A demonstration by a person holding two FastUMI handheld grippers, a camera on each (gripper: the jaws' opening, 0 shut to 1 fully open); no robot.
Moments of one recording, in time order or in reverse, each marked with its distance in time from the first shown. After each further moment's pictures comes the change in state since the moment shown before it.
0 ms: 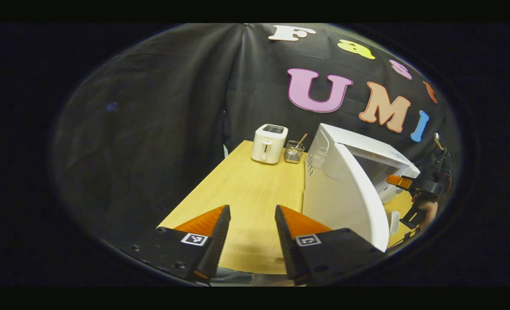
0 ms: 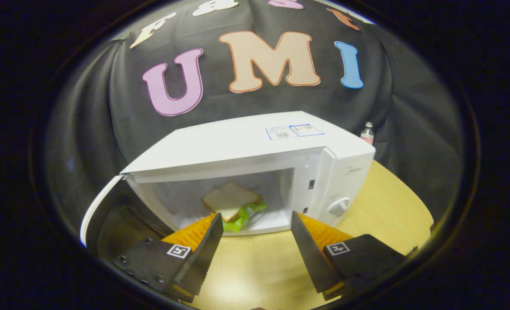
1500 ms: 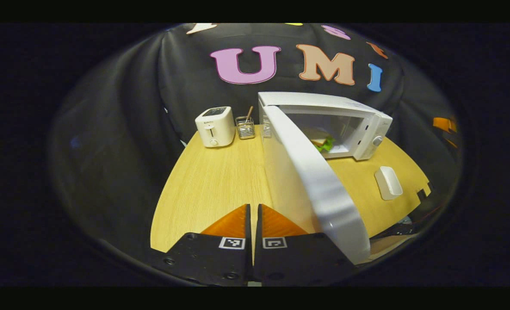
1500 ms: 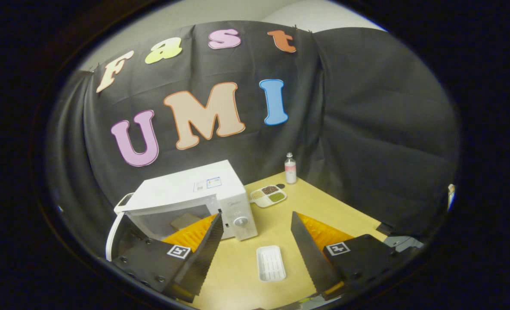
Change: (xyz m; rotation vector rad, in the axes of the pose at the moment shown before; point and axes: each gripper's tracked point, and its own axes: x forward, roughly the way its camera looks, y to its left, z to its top) left arm 0.005 -0.100 -0.046 0.325 0.176 -0.137; right arm -0.176 -0.161 0.084 0.132 -0.213 -0.259
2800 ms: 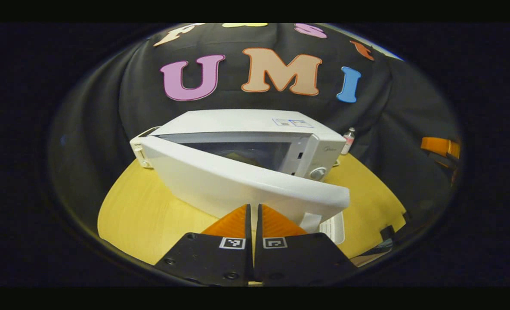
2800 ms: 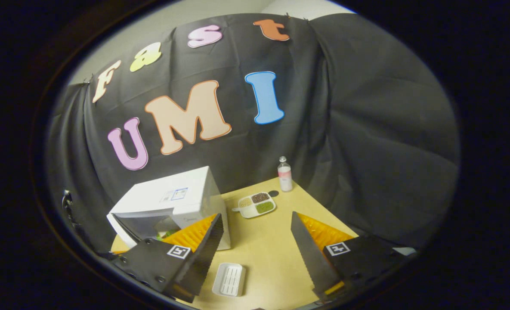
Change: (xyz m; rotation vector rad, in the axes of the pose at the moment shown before) left arm 0.052 -0.244 0.104 -0.069 -0.147 -0.157; right arm 0.089 -0.111 0.041 0.002 0.057 0.134
